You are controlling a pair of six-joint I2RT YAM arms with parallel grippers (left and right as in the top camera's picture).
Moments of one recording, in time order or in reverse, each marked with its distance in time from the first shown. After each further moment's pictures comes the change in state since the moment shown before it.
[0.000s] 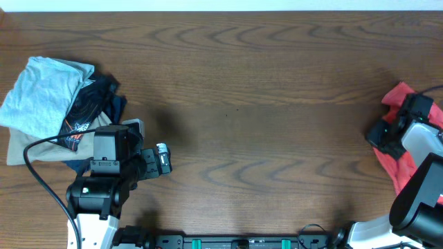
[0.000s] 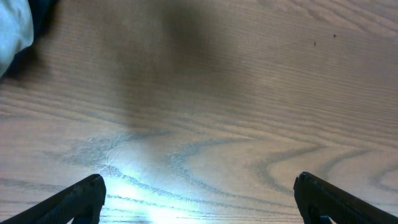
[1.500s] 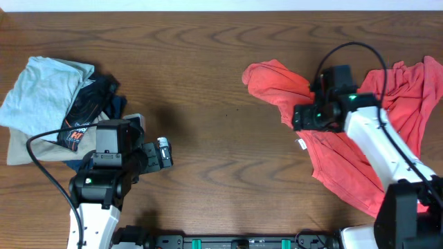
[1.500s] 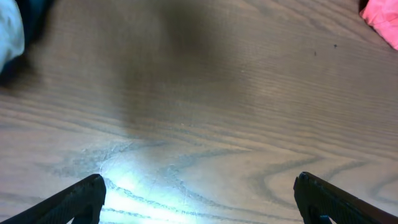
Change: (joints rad) left arm 0.000 0.063 0.003 0.058 0.004 -0.026; right arm 0.595 -0.095 0.119 -0.171 -0.089 -0.136
